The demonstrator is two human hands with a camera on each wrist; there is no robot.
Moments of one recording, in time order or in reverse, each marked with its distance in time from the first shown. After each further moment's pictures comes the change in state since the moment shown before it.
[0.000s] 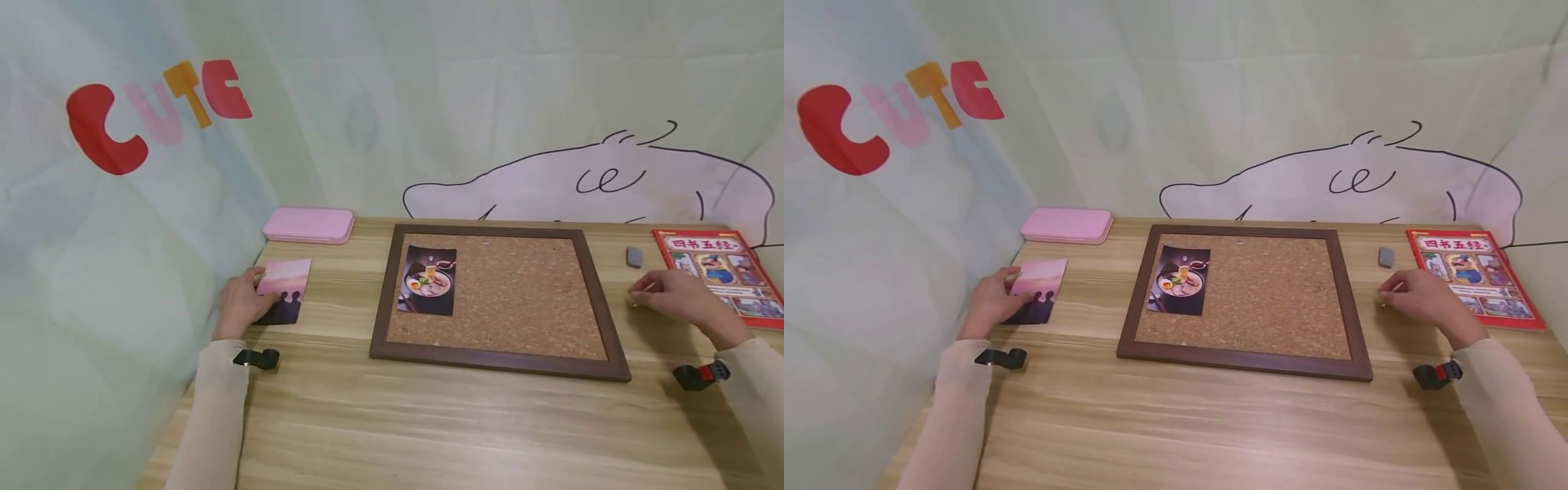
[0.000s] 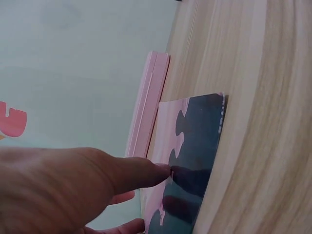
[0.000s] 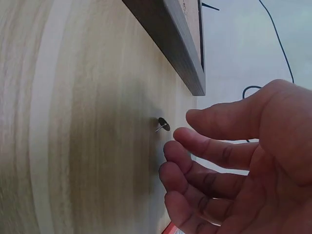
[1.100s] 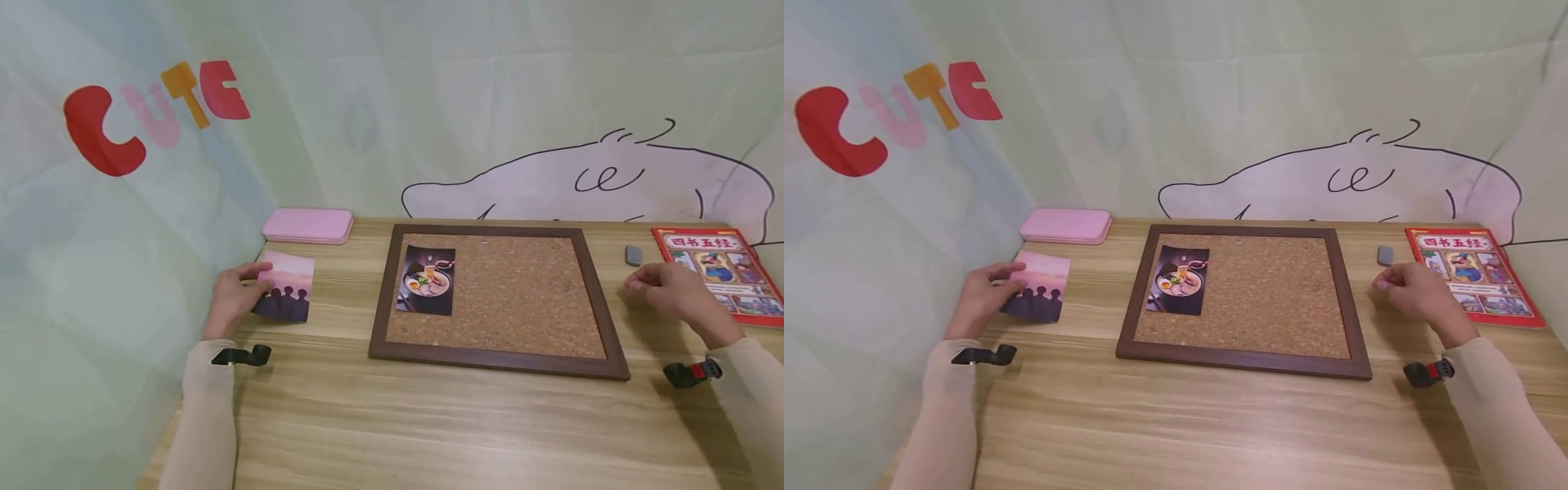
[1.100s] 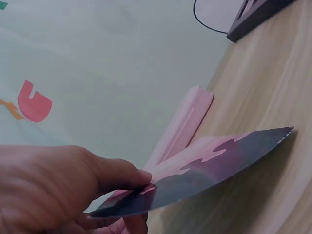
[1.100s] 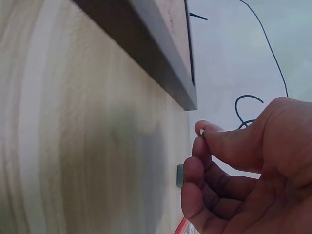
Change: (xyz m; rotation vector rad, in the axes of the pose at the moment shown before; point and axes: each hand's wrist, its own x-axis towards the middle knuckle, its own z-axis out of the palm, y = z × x) left_hand 0.000 0.002 -0.016 -0.424 0.037 -0.018; right_hand 0.000 -0.010 0.004 0.064 0.096 0.027
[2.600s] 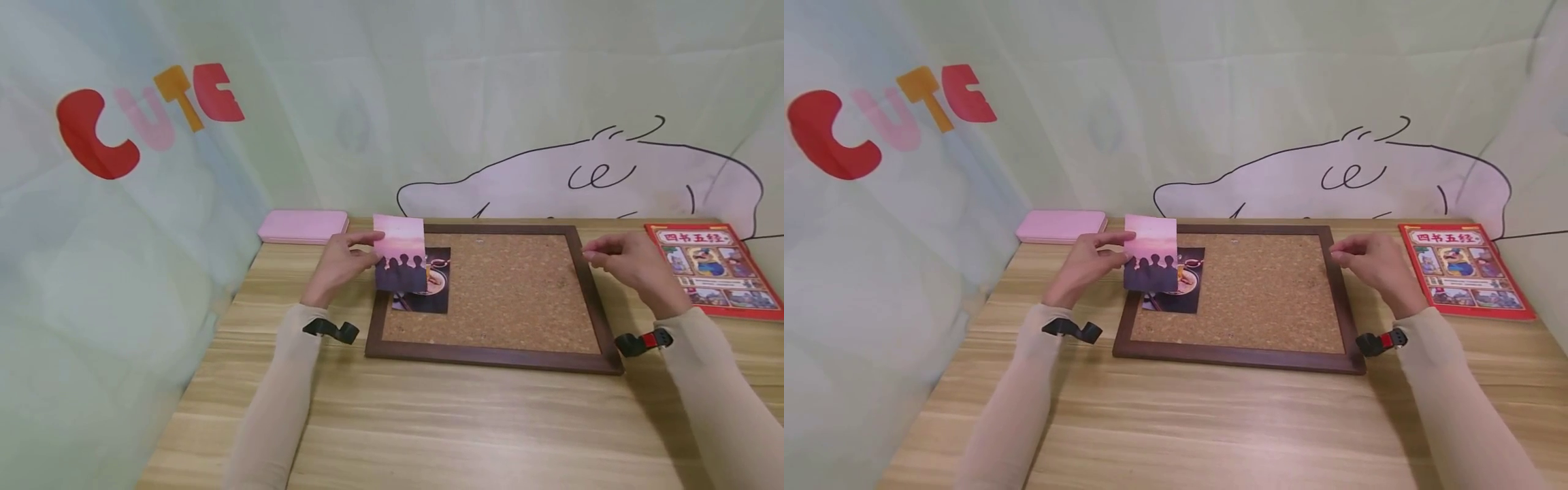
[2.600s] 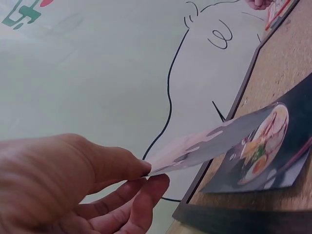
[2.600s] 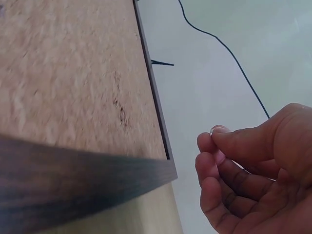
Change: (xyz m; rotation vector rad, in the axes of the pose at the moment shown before) left_hand 0.005 0.138 0.119 -0.294 -0.318 0.204; right_hand 0.024 -0.058 0.008 0.282 0.146 0.036
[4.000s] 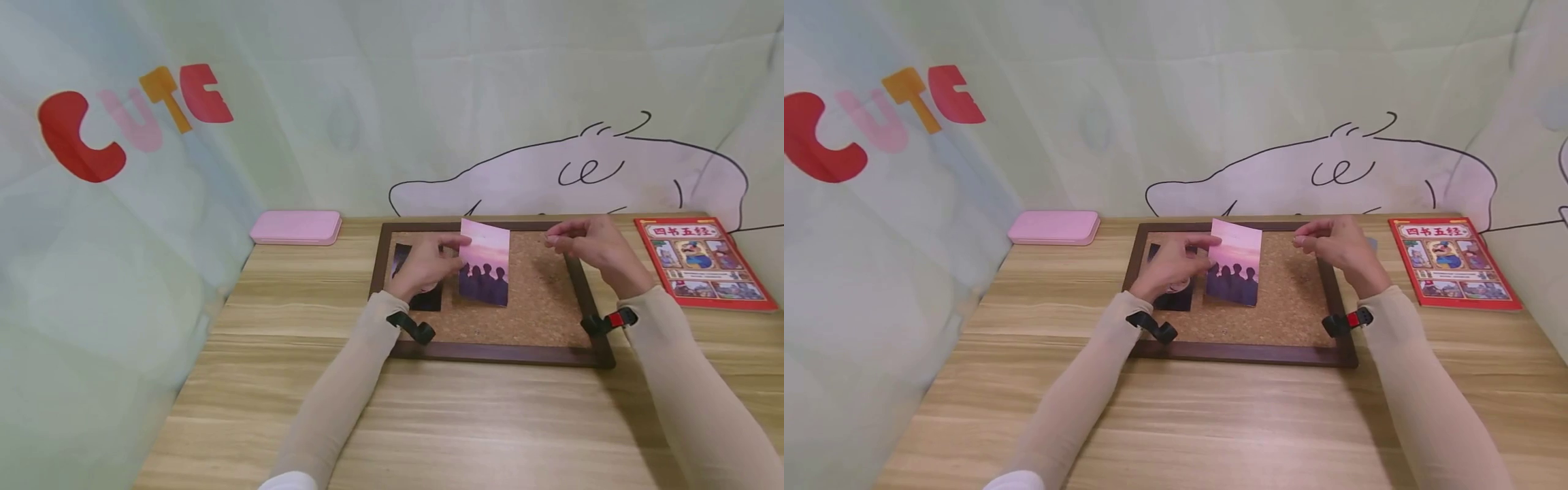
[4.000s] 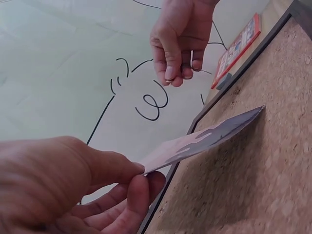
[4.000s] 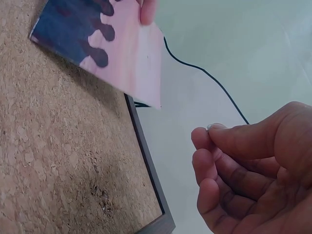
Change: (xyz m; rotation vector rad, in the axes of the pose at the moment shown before) left_hand 0.025 0.048 0.138 -0.051 -0.257 0.079; right_hand 0.014 -0.038 0.014 0.166 -0.035 -0.001
